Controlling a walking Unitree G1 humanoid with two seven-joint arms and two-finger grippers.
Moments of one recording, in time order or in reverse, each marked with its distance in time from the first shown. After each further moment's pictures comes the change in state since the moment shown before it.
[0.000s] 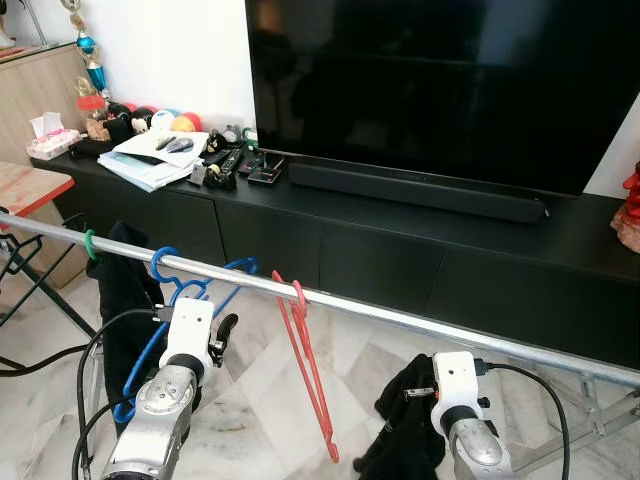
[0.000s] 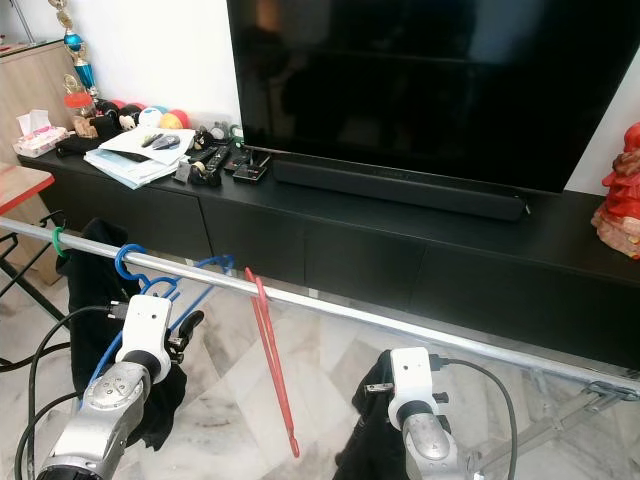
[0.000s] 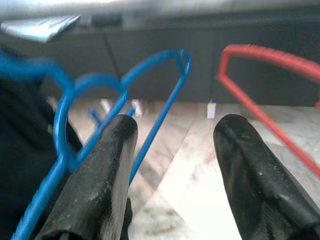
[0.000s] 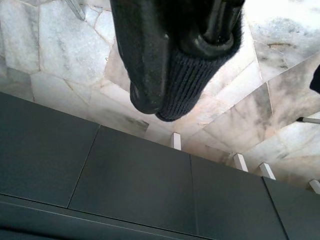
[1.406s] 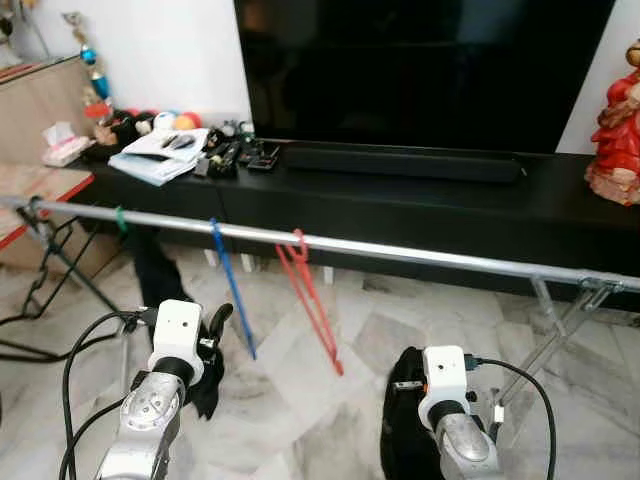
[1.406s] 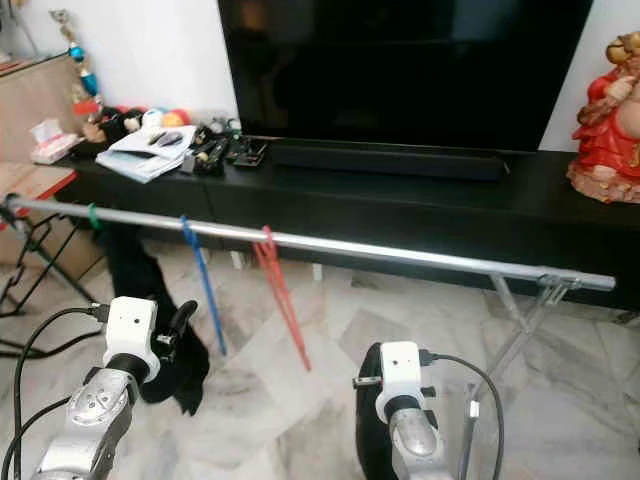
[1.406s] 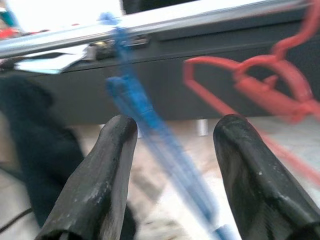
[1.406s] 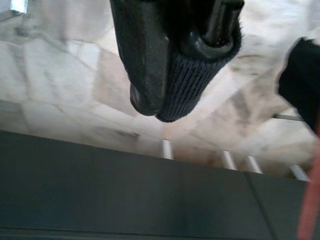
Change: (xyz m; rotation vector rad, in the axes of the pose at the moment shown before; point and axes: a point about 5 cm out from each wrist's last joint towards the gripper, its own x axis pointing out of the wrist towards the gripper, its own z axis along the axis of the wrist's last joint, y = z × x) left arm -0.008 -0.007 -0.003 -0.054 -0.147 -0.005; right arm -0.001 0.005 0.001 0.028 -0.018 -0.008
